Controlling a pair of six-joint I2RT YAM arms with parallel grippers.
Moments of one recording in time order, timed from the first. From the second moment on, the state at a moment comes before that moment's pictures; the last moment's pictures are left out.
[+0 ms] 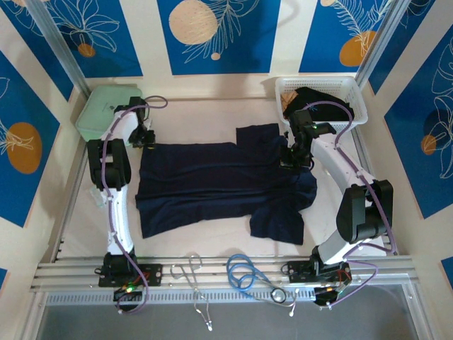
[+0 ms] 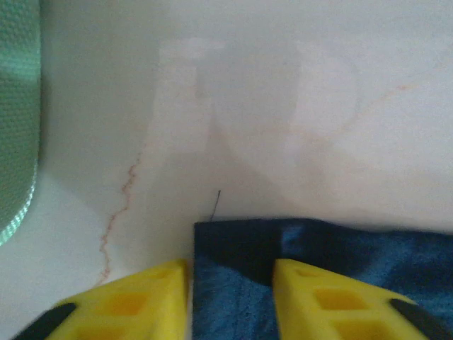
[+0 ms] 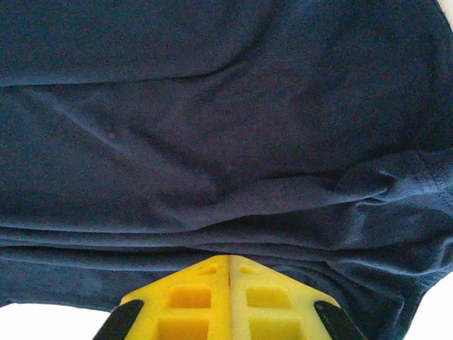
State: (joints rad) left arm 0.02 2.38 2.03 -1.02 -0.03 0.00; right arm 0.21 1.59 1.33 -1.04 -0.13 0.29
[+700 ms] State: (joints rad) left arm 0.00 2.12 1.79 -0.94 -0.03 -0.10; right arm 0.22 2.42 2.24 -1.09 -0.07 0.24
